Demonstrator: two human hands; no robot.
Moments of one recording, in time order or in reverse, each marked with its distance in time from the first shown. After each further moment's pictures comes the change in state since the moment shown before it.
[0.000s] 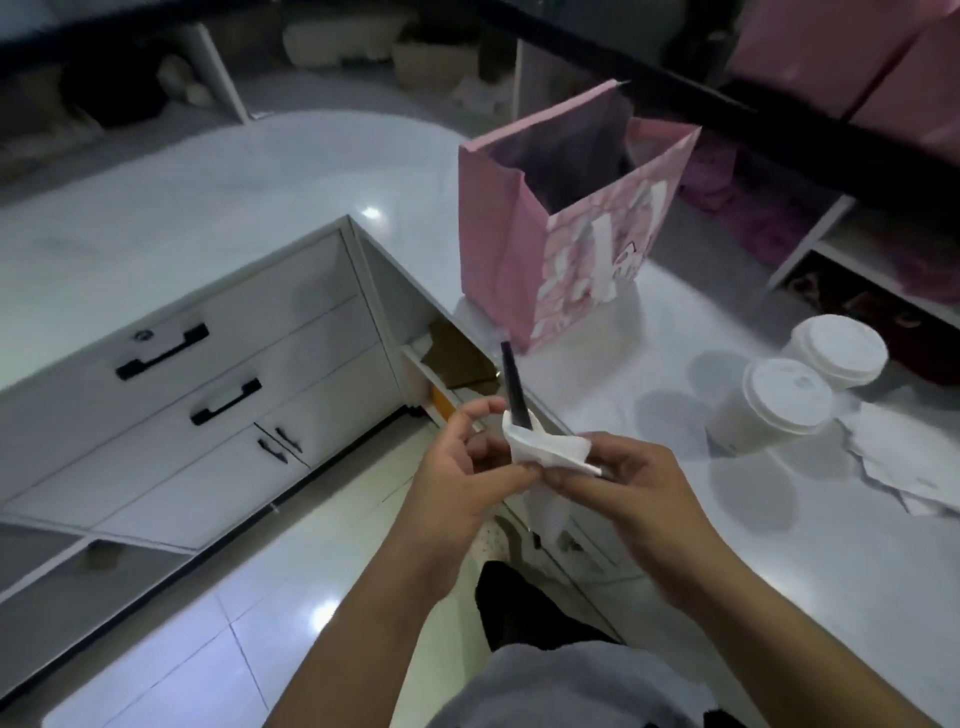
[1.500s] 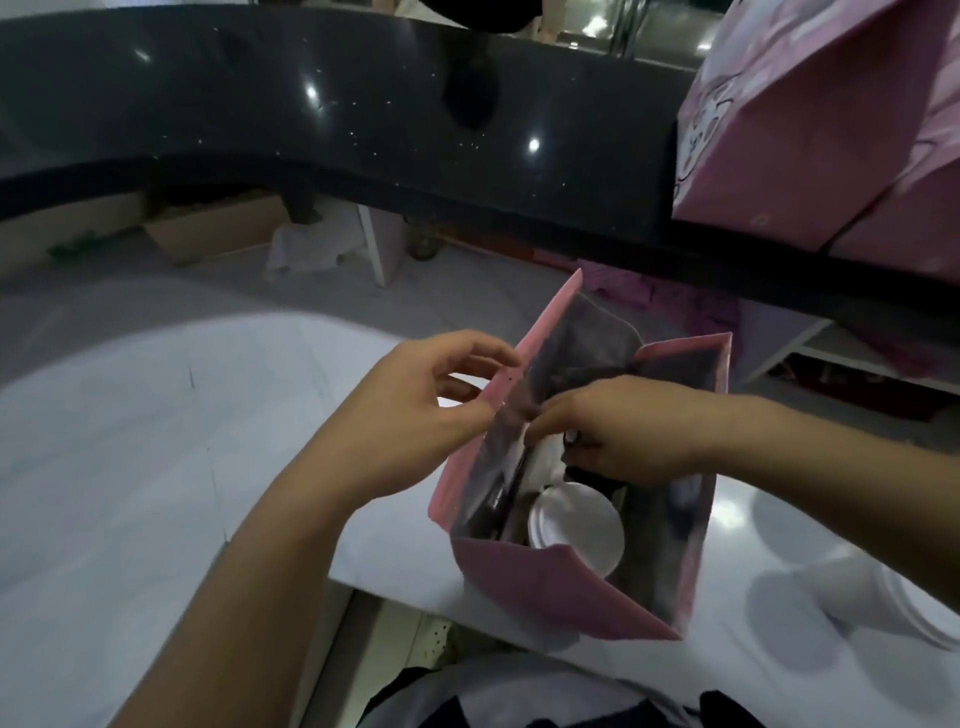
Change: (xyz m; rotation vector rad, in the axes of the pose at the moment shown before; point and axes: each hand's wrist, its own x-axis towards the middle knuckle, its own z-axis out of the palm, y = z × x) left_hand 0.410 0.278 -0.049 0.854 -0.675 0.317; right_hand 0.372 -0.175 -0.039 -1.327 -0.196 0.159
